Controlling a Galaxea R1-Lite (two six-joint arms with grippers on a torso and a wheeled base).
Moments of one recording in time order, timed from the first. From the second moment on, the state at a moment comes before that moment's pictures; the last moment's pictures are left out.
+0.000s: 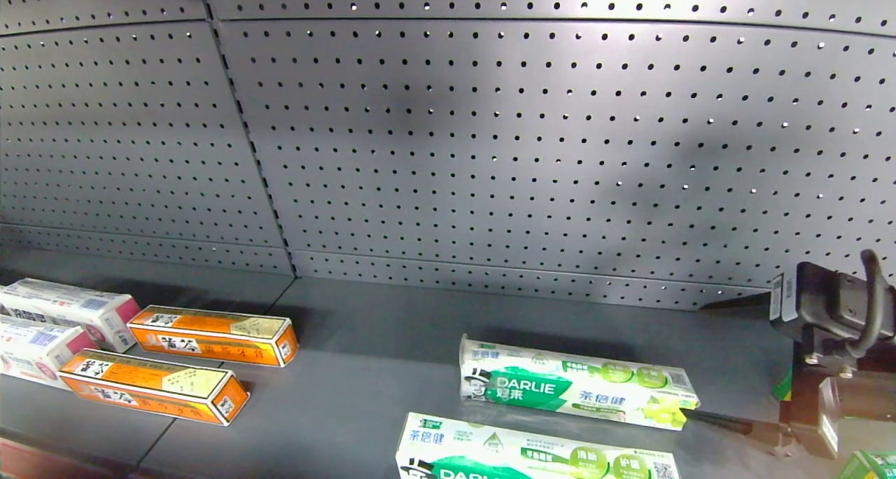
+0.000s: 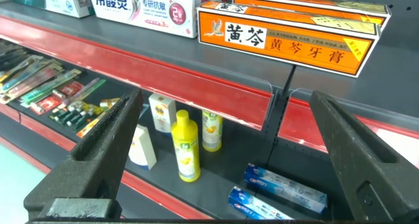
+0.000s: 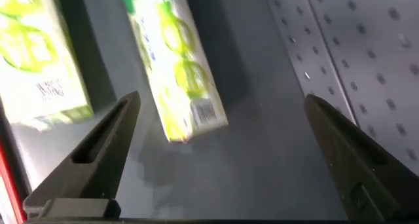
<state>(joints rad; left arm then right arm) 0.32 0.00 0.00 0.00 0.02 -0.03 0.42 1.21 -0.74 0.07 0.23 -0.70</state>
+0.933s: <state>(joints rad) 0.32 0.00 0.00 0.00 0.02 -0.03 0.27 1.14 -0.63 0.05 0.20 -0.71</state>
